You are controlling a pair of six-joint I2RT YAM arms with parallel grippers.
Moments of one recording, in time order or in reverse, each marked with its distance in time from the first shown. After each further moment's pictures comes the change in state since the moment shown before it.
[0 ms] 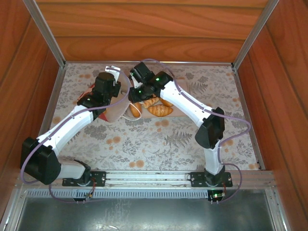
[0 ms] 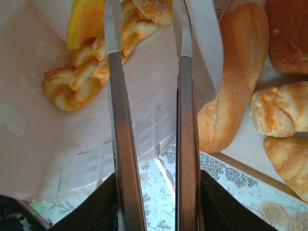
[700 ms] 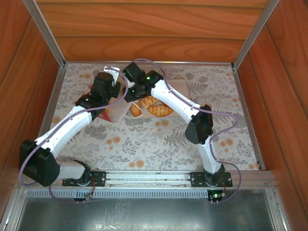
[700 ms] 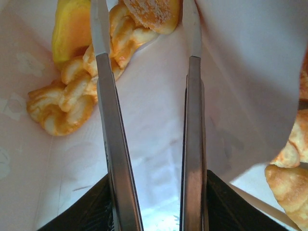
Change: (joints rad) left arm 0.000 -0.023 0.006 -0.040 0.056 -0.035; right arm 0.017 0.163 0.187 -0.048 0.060 -0.037
